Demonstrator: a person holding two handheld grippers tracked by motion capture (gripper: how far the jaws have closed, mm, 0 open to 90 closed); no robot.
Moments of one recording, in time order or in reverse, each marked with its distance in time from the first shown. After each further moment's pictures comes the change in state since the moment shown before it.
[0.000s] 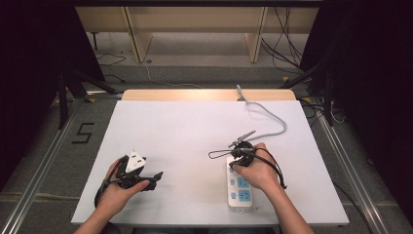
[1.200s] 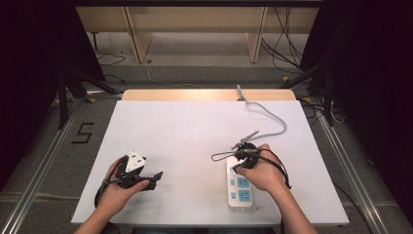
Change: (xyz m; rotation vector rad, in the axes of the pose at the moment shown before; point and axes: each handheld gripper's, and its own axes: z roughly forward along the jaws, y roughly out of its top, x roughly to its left) left arm 0.001 0.000 0.000 0.005 -0.001 0.002; right arm 0.003 -0.006 -0.016 0.055 0.030 -0.011
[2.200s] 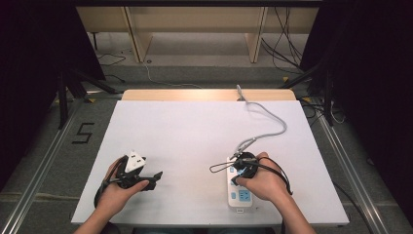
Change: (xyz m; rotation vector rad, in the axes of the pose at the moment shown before) left arm 0.000 0.000 -0.001 -0.005 0.002 -0.003; right arm 0.019 -0.015 -0.002 0.066 0.068 -0.027
